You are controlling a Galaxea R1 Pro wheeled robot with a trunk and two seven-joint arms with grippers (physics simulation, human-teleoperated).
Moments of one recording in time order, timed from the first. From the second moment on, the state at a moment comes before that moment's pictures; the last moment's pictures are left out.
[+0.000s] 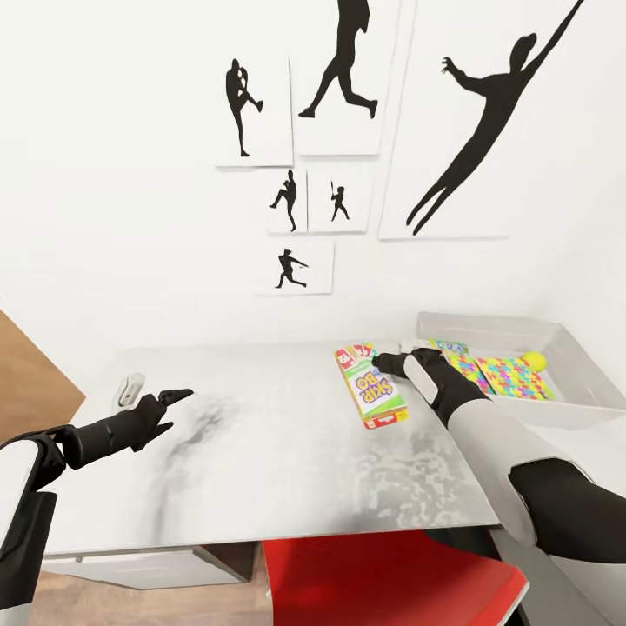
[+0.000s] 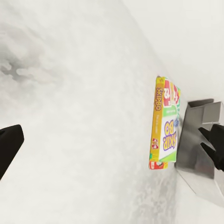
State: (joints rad) left arm -0.44 0.20 0.29 -1.61 1.49 1.04 0.51; right arm -1.16 0.00 0.21 -0.44 -0.45 0.50 -0.17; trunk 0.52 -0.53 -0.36
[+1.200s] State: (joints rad) left arm -0.39 0.19 0.32 -1.61 1.49 1.03 0.50; right arm -1.15 -0.01 0.10 -0.41 -0.54 0.50 -0.17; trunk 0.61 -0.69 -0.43
